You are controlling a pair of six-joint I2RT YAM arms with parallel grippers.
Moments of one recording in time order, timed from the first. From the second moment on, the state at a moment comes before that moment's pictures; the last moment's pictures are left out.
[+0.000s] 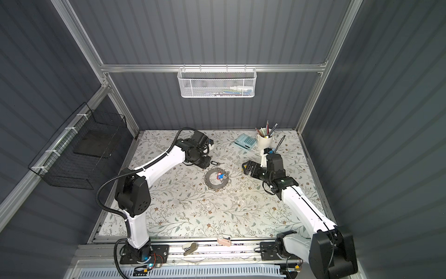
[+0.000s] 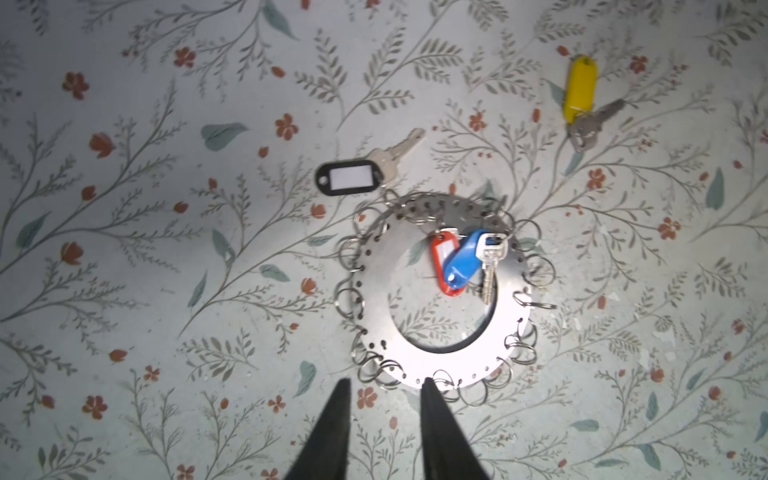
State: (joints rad) left arm -0.58 1.95 1.71 -0.90 0.07 -0.05; right arm 0.23 1.16 0.74 -0.20 -0.29 0.54
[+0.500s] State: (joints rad) left arm -0.51 2.19 1.78 -0.89 0.16 -0.17; right arm 0.23 1.19 0.74 -0.18 -0.32 0.57
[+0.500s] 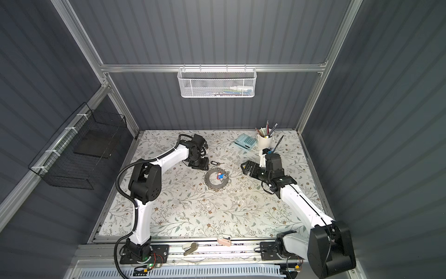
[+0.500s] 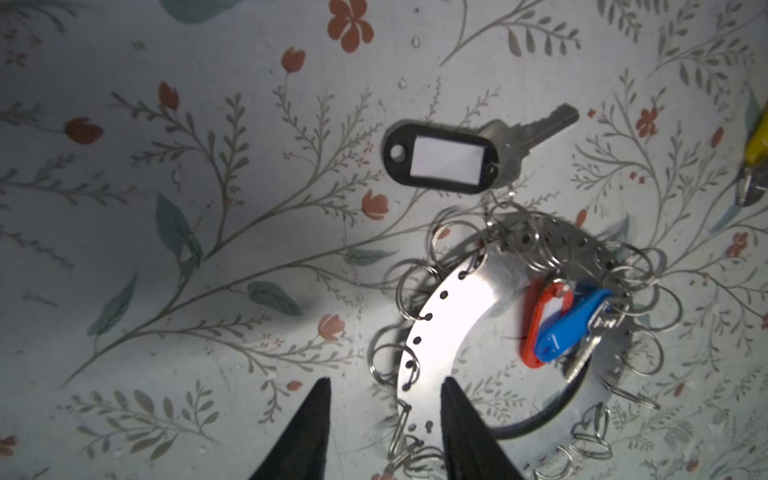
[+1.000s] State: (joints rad) left arm -0.67 2.24 1.90 -0.87 -0.07 -0.22; right arm 0.23 1.16 0.70 -0.17 -0.31 0.58
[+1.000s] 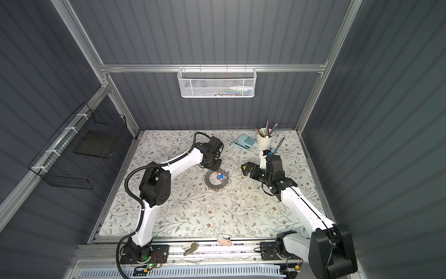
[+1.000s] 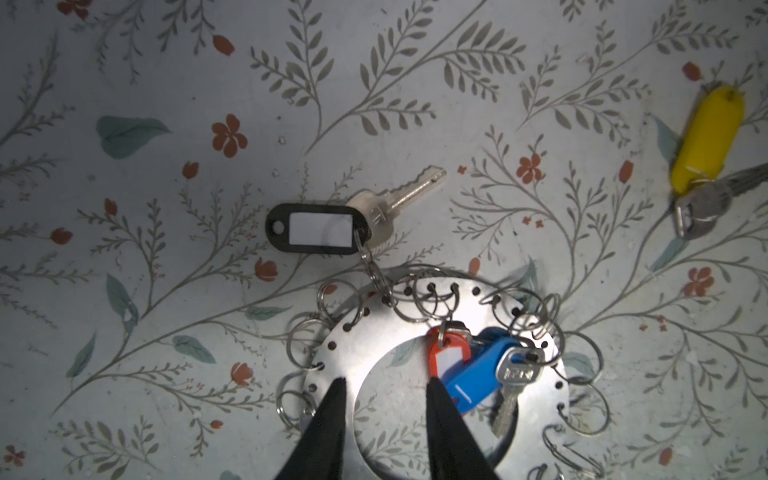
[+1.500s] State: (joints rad) left arm -0.67 2.31 1.94 -0.87 -0.15 -0.25; right arm 0.23 1.14 0.69 -0.17 -0.31 0.57
